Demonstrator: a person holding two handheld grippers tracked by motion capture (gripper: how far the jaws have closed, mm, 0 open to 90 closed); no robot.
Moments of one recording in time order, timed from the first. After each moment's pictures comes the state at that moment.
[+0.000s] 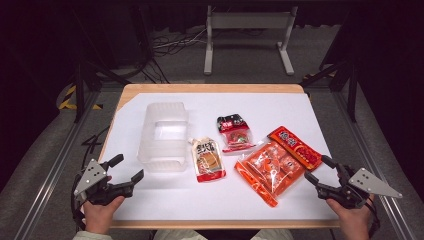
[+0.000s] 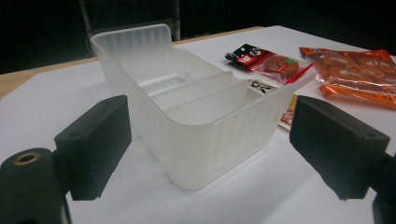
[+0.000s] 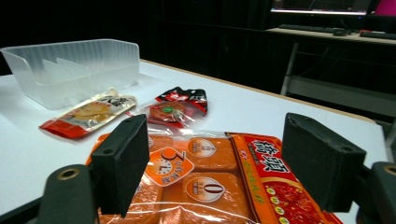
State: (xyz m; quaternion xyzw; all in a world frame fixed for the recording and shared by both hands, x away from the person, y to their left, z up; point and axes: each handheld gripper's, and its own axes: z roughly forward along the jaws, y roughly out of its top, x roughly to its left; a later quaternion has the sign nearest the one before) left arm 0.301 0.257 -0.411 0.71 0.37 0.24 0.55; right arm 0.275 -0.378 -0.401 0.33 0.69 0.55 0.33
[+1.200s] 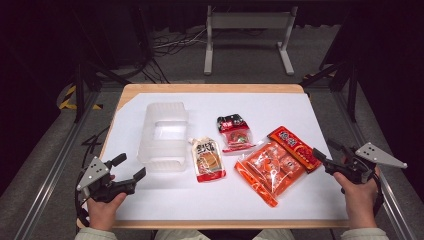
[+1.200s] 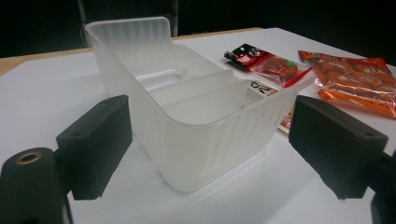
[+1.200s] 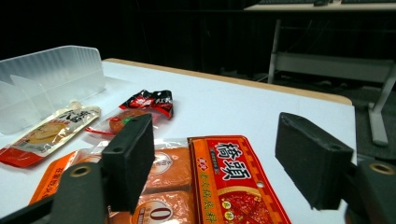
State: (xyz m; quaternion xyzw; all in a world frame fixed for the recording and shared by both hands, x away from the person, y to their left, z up) left arm 0.308 0.255 -0.415 0.71 0.38 0.22 0.55; right arm 0.326 -0.405 -0.379 0.40 0.68 0.54 0.30
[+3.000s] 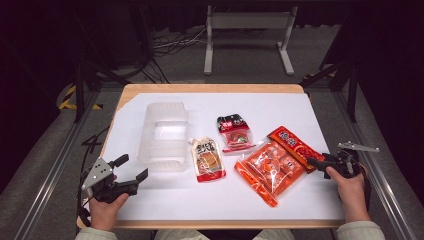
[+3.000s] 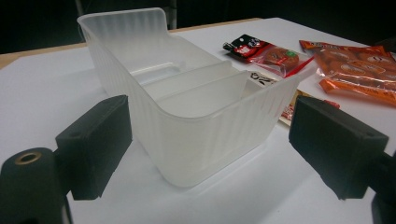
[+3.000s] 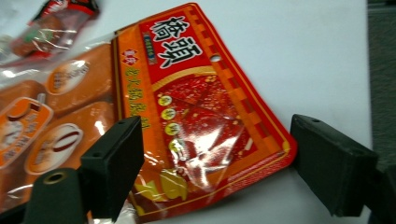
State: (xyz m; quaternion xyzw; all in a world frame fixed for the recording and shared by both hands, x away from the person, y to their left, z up) left arm 0.310 0.249 -0.419 0.72 0.38 0.23 0.54; right arm 0.370 -0.427 -0.439 0.57 0.69 0.41 0.15
